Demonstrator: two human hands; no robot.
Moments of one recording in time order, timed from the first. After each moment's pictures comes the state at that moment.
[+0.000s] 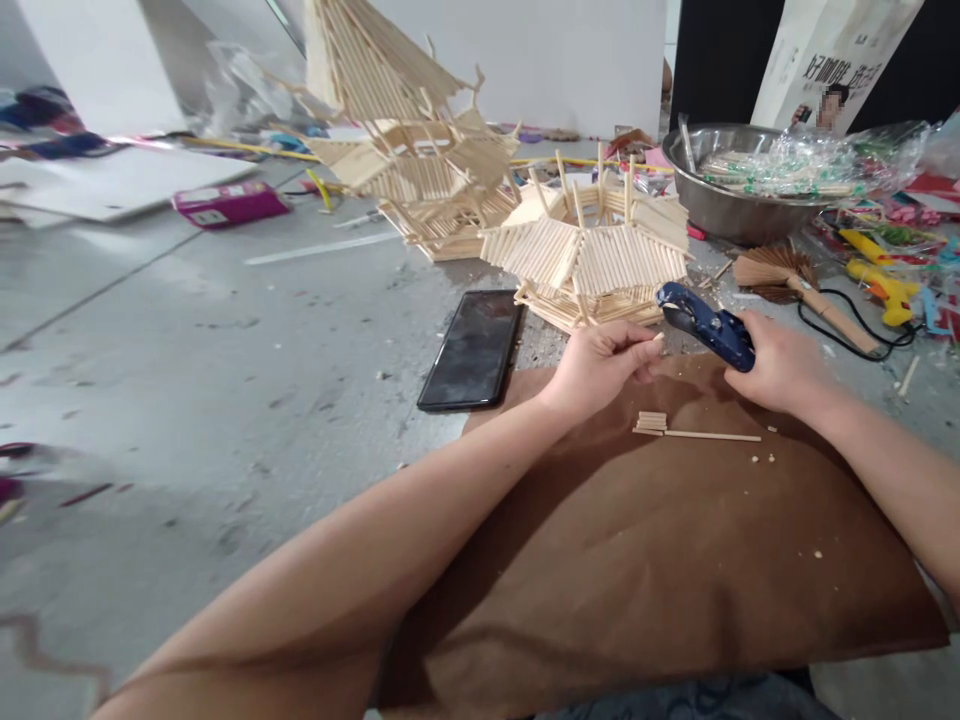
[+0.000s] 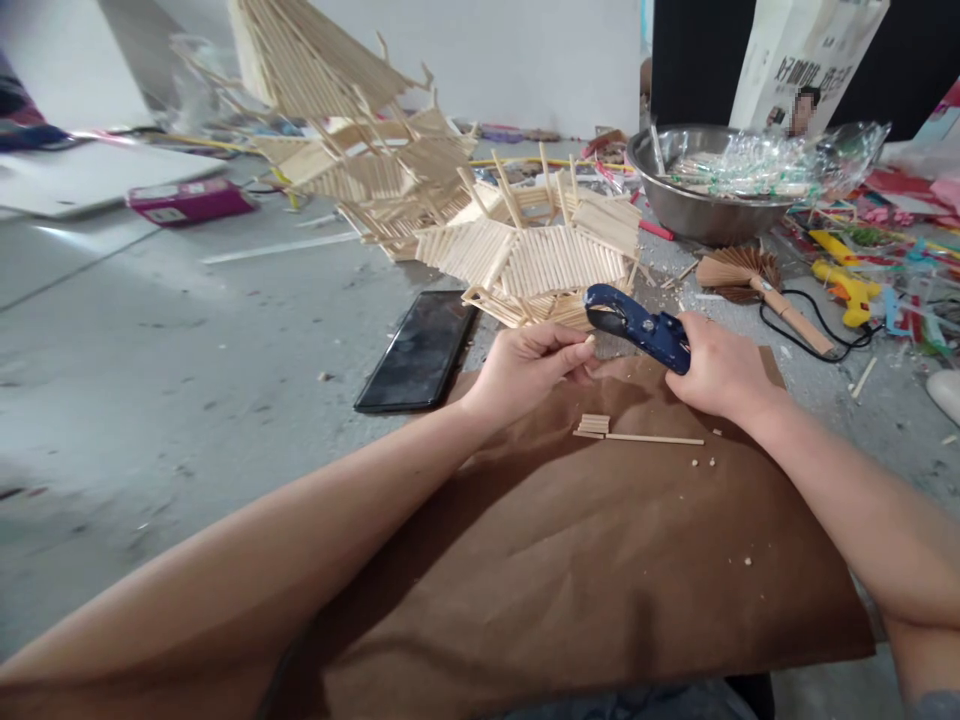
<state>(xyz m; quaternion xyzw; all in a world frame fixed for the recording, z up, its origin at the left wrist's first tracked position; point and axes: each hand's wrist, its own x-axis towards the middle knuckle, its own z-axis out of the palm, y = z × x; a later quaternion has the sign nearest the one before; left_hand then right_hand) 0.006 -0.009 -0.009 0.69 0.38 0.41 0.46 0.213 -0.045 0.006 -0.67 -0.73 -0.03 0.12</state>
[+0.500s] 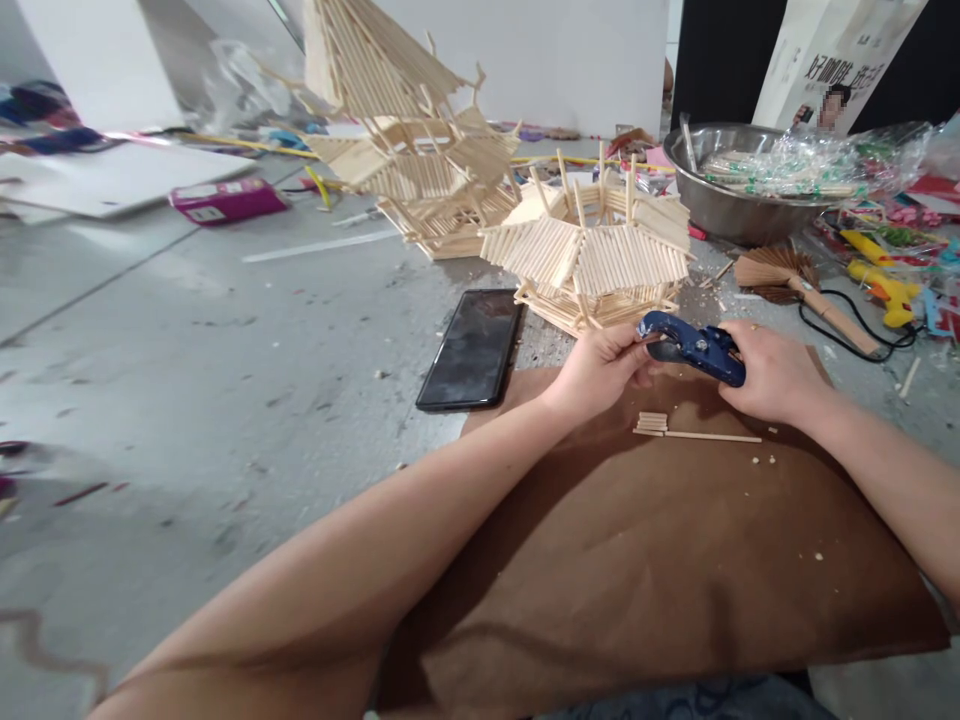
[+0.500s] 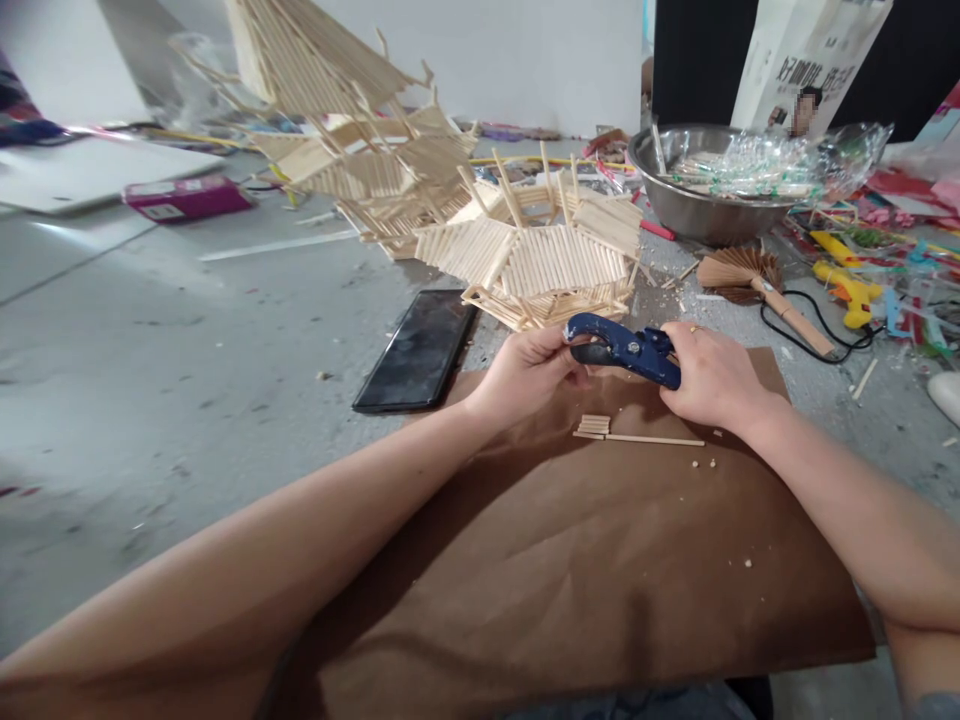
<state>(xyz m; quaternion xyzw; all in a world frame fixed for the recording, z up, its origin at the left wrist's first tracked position) 0.004 -0.007 -0.013 0.72 0.34 0.39 0.46 0.212 -0.047 -0.001 -0.59 -0.80 -0.05 0.12</state>
